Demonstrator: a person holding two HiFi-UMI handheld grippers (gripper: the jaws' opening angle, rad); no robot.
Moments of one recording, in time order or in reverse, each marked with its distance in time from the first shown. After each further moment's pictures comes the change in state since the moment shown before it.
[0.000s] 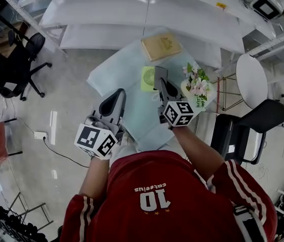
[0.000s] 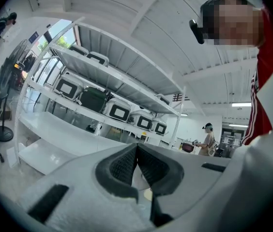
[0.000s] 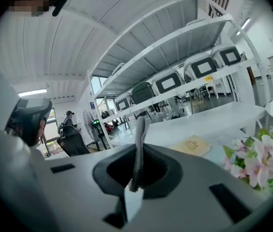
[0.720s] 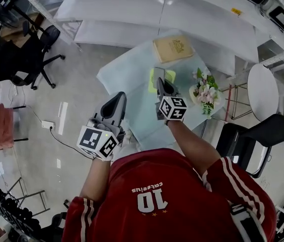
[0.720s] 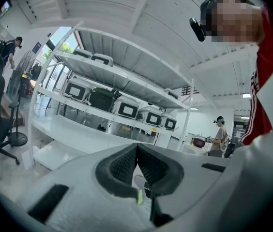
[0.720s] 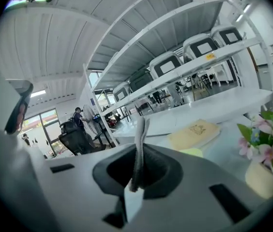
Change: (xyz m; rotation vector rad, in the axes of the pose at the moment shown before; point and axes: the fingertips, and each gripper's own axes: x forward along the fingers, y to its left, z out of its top) left arm -0.006 0.006 -0.012 0.044 0.037 0.132; right arm 0.055 -0.013 -0.058 0.051 0.097 0.039
